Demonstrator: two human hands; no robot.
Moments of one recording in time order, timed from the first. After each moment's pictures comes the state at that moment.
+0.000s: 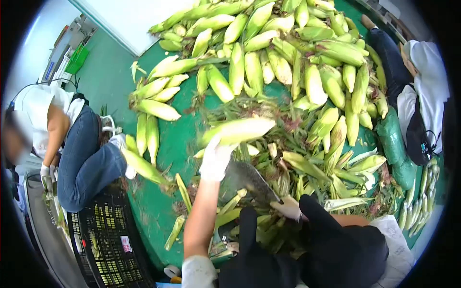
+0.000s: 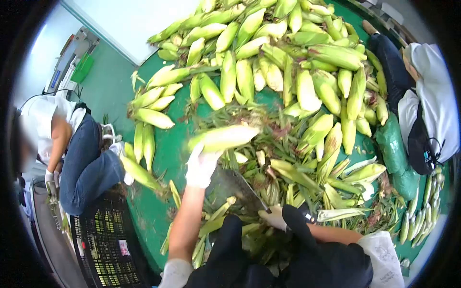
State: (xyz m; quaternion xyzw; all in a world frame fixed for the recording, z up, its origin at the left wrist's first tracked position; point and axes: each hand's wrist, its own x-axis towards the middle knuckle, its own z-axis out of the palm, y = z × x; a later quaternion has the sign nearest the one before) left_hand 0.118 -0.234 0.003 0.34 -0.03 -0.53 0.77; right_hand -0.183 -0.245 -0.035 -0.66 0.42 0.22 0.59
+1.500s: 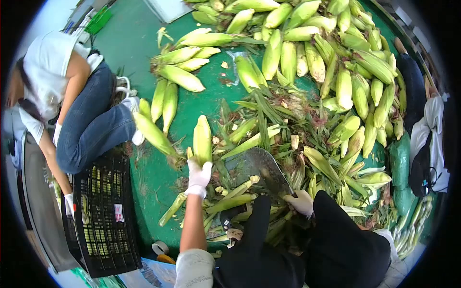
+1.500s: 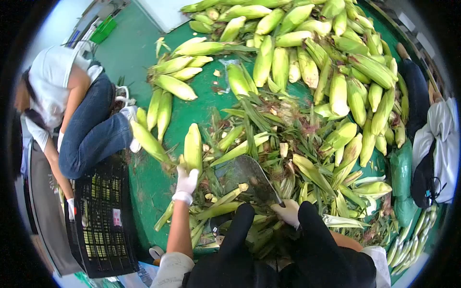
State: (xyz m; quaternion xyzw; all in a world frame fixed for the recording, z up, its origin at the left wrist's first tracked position) left_hand 0.143 -0.038 -0.075 0.85 -0.12 -0.18 0.47; right_hand -0.183 -0.253 -0.040 -0.63 0.41 0.23 0.62
